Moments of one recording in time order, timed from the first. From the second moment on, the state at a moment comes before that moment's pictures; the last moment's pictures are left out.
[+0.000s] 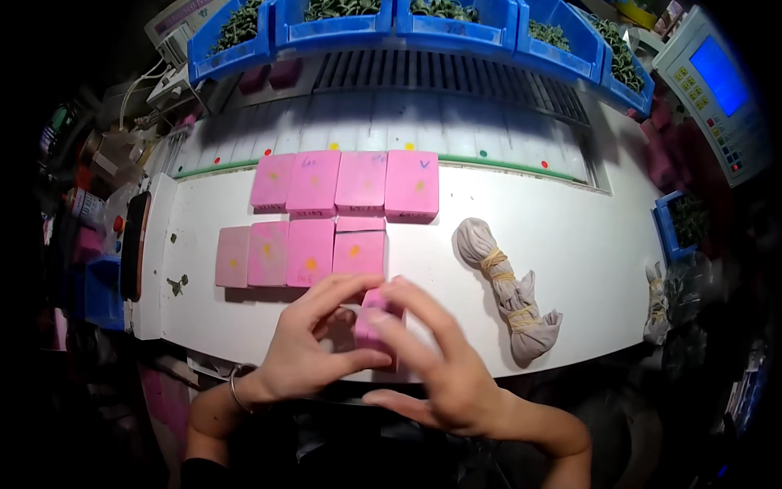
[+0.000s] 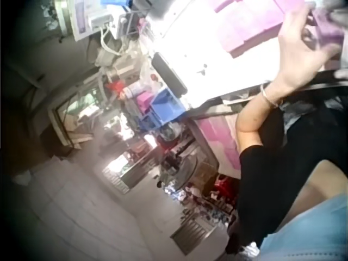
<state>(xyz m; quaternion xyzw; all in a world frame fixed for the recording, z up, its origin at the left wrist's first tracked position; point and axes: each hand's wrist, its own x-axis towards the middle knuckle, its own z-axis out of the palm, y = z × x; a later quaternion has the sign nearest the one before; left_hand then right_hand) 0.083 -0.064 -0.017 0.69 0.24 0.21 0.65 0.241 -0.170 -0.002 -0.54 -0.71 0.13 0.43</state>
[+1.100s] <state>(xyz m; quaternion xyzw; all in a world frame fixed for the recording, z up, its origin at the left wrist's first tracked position) 0.056 -0.080 -0.051 0.57 0.21 0.29 0.74 0.244 -0.159 -0.018 -0.51 -0.73 0.12 0.43</state>
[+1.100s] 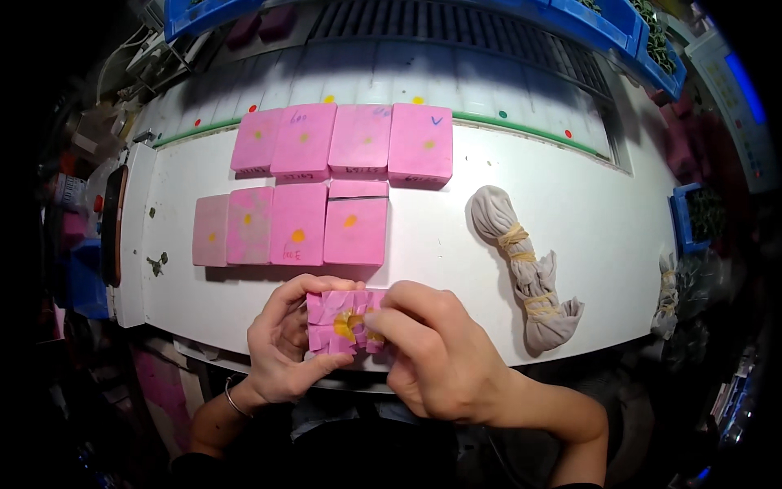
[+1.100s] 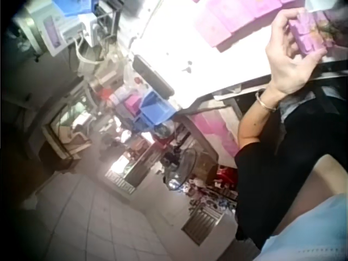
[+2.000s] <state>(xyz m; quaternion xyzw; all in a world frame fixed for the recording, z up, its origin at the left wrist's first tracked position) 0.063 -0.067 0.008 0.79 0.19 0.37 0.45 0.249 -0.140 0.022 -0.57 -0.65 0.27 0.43</state>
